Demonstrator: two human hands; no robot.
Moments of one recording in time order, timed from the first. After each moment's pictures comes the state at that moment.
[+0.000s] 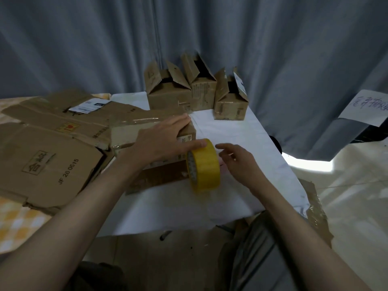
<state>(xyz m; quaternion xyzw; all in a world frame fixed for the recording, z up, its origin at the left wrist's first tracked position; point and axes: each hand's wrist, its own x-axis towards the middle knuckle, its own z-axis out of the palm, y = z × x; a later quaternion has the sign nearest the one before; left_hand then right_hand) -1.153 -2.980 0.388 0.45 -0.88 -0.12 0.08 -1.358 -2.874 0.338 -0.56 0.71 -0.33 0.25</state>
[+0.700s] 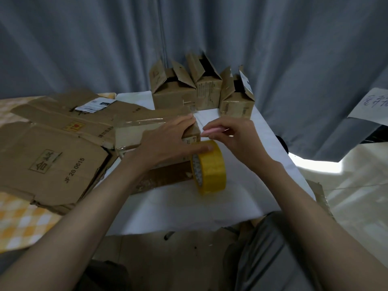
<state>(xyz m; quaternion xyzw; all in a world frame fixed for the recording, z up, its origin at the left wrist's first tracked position) -1.153 -2.975 0.383 0.44 -0.88 -0.15 0.11 -1.355 -2.905 0.385 -0.74 0.51 -0.42 0.09</state>
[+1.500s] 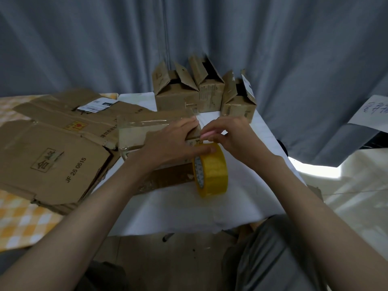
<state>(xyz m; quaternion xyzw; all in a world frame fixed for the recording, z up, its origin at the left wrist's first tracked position) -1.153 -2.975 0.385 0.43 -0.88 -0.17 0.12 -1.347 -2.918 0.400 -0.79 0.53 -0.31 0.07</state>
